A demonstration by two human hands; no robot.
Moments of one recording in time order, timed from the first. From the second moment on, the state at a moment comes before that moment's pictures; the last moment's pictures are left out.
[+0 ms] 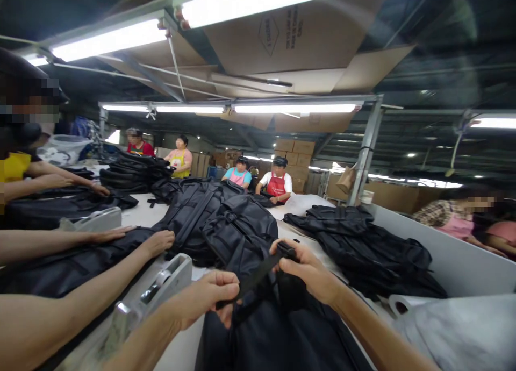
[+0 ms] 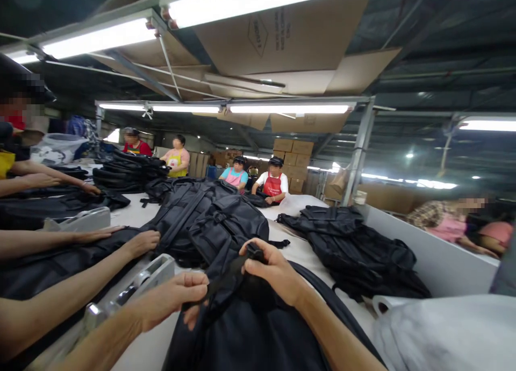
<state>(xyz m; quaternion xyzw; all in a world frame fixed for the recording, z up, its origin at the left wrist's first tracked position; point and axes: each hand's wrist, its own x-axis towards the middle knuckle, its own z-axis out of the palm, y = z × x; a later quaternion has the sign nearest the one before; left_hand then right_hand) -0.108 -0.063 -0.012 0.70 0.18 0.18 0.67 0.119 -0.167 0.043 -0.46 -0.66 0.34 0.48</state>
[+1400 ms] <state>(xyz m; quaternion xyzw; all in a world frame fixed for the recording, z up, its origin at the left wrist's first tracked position) -0.081 -0.056 -0.029 0.71 0.11 0.12 0.69 0.162 -0.144 0.094 -0.49 -0.81 0.16 0.28</state>
